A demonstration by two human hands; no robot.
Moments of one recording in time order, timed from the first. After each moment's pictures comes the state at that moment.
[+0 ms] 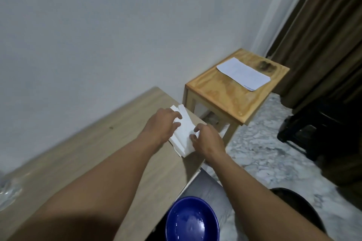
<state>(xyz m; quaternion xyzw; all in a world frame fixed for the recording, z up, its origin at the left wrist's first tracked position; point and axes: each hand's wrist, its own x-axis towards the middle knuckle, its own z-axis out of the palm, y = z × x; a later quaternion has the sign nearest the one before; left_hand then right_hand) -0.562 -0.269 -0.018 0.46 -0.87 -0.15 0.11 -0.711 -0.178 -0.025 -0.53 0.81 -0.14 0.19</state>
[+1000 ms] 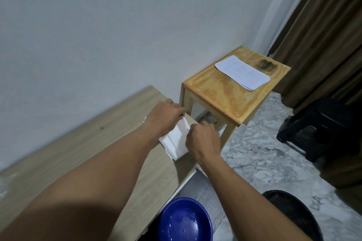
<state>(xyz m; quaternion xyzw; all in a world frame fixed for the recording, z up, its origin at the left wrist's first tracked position) -0.599 -0.295 -0.008 0.36 -0.93 -0.01 0.07 -0.717 -0.180 -0.007 -0.58 0.81 -0.10 0.08</state>
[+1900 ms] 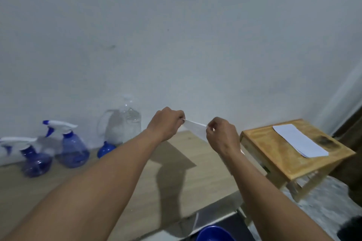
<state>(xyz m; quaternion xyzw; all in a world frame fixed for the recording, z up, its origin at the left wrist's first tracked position) -0.310 -0.103 0.158 0.60 -0.76 -0.05 0.24 -0.516 -0.074 0.173 -0.68 0.67 -0.29 0.11</state>
